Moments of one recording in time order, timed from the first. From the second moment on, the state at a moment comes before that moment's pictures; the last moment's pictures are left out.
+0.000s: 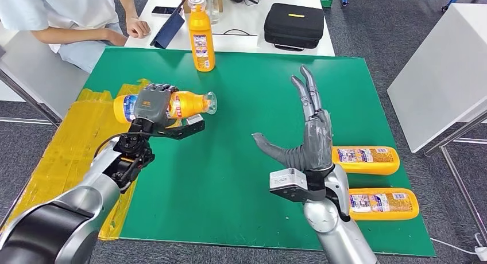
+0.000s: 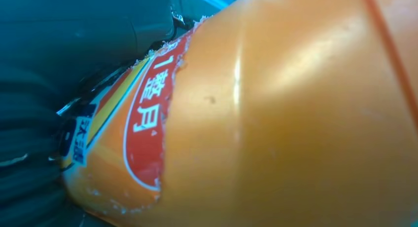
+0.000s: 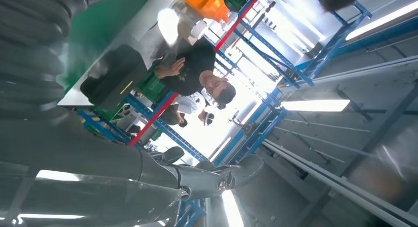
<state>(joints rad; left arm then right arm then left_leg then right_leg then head) -0.80 0.04 -0.30 -0.49 -1.49 0.46 0.09 -0.29 0.04 0.52 -1.60 0.61 -0.53 -0.44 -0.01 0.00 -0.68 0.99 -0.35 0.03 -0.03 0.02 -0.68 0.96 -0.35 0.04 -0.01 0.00</state>
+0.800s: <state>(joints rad) -0.76 0.16 -0.29 -0.32 -1.54 0.40 0.12 -0.27 0.01 0.51 -1.61 0.57 -0.55 -0.47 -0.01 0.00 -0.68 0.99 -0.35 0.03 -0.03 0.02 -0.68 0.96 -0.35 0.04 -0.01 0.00</state>
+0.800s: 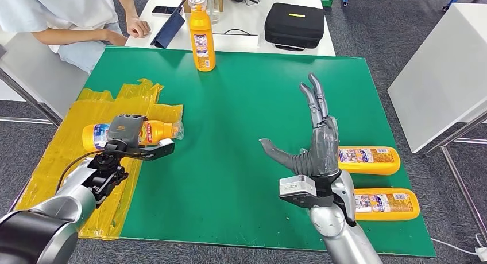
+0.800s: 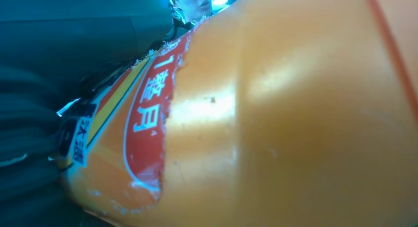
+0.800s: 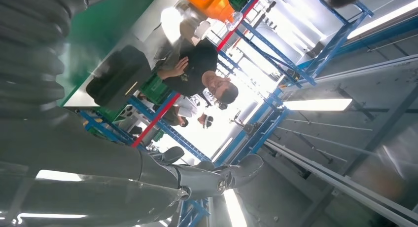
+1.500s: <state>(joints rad) -0.74 0.10 -0.06 -0.31 -1.23 0.43 -0.07 -0.32 0.02 0.51 -1.51 0.57 -0.53 -0.45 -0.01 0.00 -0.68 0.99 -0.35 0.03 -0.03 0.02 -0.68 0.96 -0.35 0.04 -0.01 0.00</state>
